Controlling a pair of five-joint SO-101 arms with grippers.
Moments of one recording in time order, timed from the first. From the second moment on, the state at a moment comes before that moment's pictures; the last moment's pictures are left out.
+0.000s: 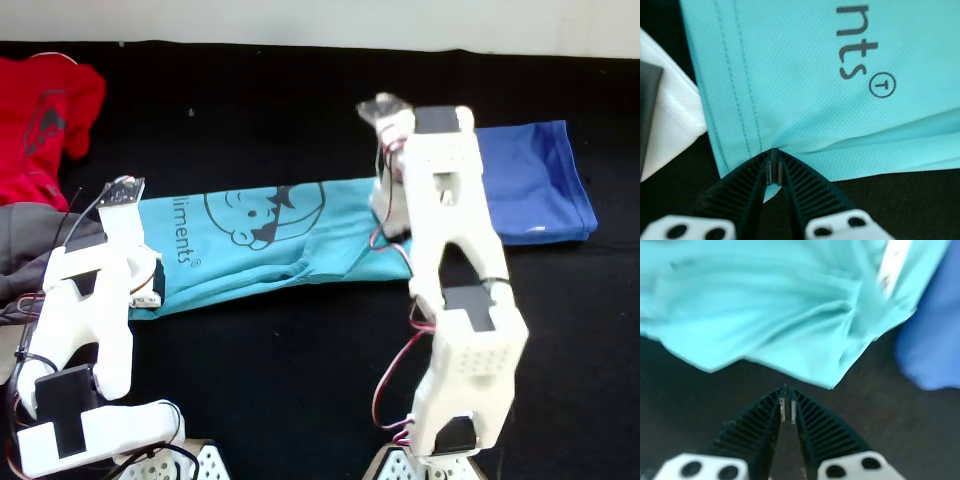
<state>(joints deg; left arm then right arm) -25.9 -2.9 46.7 47.5 -12.8 -11.5 22.8 -19.3 97.6 18.9</state>
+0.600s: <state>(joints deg) -25.9 -2.9 46.7 47.5 -12.8 -23.9 21.5 -3.5 68.4 14.5</state>
